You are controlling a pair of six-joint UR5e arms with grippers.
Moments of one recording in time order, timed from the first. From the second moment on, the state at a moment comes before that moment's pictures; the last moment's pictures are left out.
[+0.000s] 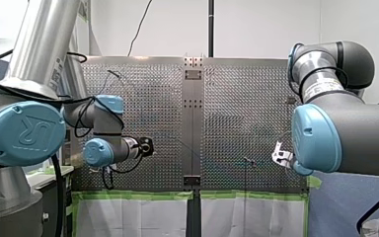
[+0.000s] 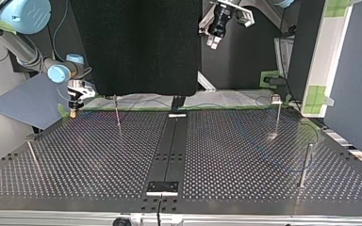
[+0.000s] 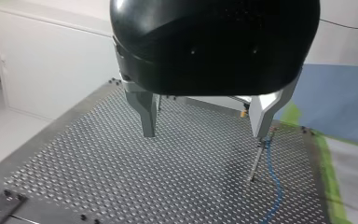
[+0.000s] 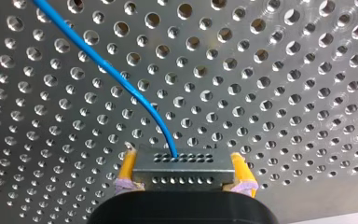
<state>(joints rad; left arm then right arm) -0.52 -1.82 -2.60 -1.90 -1.74 -1.85 1.60 -0.53 1.39 -0.82 1.40 1.83</state>
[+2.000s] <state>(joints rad) -0.52 -1.82 -2.59 -1.94 -1.74 -1.85 1.78 -1.02 1.60 -0.57 1.52 1.76</state>
